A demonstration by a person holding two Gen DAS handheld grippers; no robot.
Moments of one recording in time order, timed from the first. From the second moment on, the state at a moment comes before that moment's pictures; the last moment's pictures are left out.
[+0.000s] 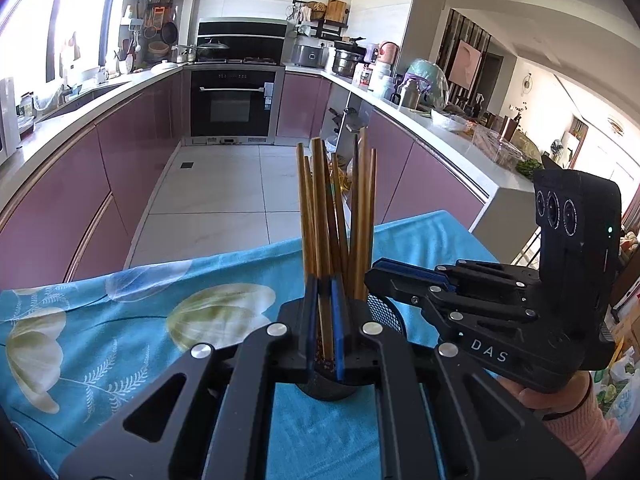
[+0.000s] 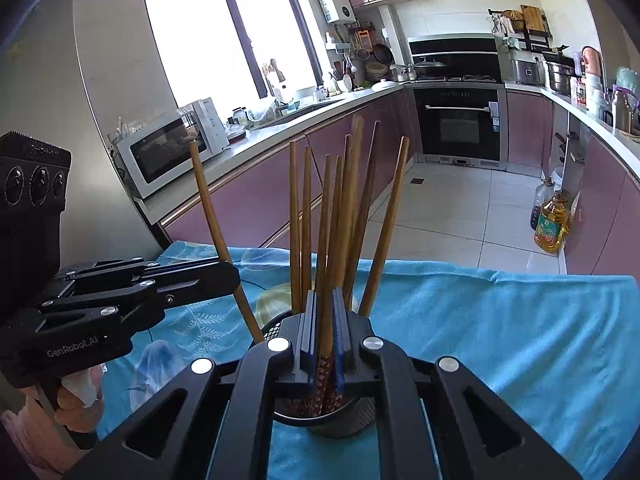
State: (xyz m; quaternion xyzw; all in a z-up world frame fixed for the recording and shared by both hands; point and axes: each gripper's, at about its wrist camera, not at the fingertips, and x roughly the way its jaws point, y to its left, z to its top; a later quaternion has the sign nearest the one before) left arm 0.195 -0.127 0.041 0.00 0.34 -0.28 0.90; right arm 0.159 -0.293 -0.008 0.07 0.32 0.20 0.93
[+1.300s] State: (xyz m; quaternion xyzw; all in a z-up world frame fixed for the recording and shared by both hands) left arm 0.086 -0.053 -0.007 -0.01 0.22 -0.12 0.97; right arm 0.058 -0.274 -0.026 0.01 0.19 0.10 0.98
